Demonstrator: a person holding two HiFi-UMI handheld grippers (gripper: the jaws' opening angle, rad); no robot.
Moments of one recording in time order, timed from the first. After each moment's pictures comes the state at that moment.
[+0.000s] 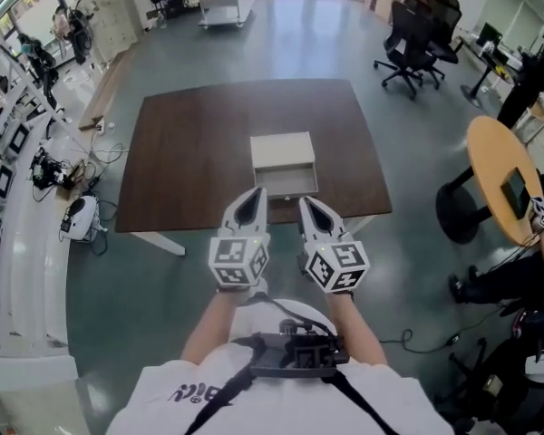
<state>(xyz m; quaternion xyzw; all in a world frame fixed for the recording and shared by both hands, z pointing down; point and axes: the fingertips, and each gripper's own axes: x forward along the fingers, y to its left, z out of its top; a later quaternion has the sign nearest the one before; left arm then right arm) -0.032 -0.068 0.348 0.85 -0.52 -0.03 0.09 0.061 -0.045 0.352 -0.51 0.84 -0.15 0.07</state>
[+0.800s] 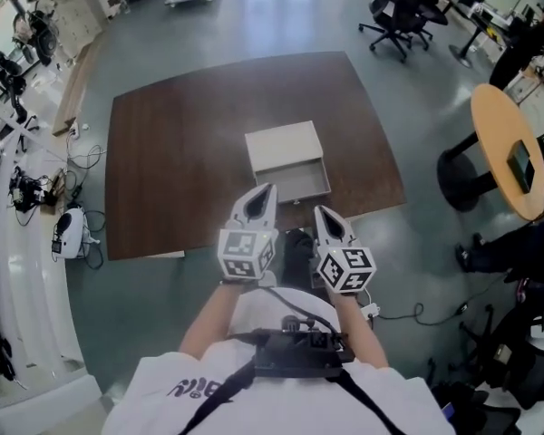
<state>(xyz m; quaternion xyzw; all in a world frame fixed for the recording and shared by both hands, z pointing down) -0.028 -0.189 0.445 0.89 -0.44 0.04 0.14 0.077 -0.132 0.488 -0.59 0.77 -0.23 0.02</state>
